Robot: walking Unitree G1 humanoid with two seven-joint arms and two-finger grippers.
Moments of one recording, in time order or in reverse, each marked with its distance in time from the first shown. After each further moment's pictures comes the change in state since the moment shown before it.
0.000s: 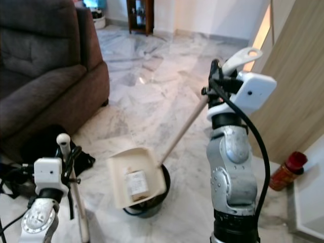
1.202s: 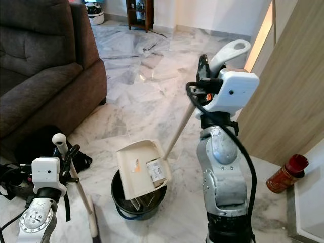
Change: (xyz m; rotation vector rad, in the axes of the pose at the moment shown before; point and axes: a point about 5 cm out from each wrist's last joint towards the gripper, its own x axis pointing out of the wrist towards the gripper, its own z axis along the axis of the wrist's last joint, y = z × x) left arm 0.003 -0.001 0.003 -0.002 -0.016 -0.009; right arm -0.006 0.022 0.005 -0.114 -0.067 0.059
